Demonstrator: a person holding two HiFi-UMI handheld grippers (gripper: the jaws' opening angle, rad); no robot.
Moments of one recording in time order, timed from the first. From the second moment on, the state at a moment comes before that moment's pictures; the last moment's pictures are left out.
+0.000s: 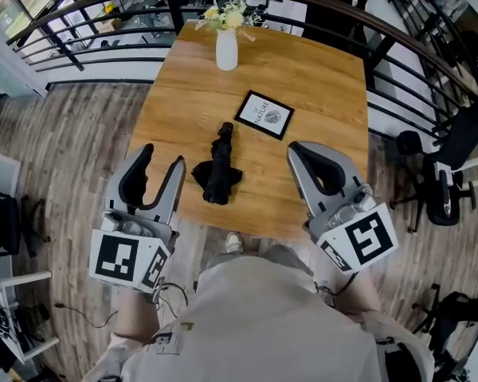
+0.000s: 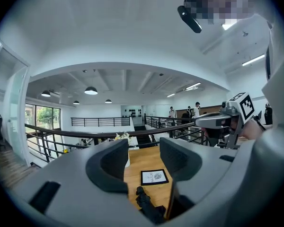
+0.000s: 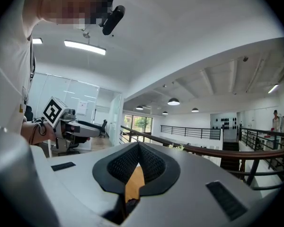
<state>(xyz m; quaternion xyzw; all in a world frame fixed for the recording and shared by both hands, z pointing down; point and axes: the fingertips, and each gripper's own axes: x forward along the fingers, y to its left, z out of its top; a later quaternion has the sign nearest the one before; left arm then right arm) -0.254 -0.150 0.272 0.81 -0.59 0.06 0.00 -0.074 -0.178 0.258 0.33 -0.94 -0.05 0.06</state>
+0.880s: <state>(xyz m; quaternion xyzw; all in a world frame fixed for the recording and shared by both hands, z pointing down) -0.219 -0.276 0.388 0.79 -0.59 0.14 0.09 -0.045 -0.276 0.307 0.32 -0.95 0.05 0.05</state>
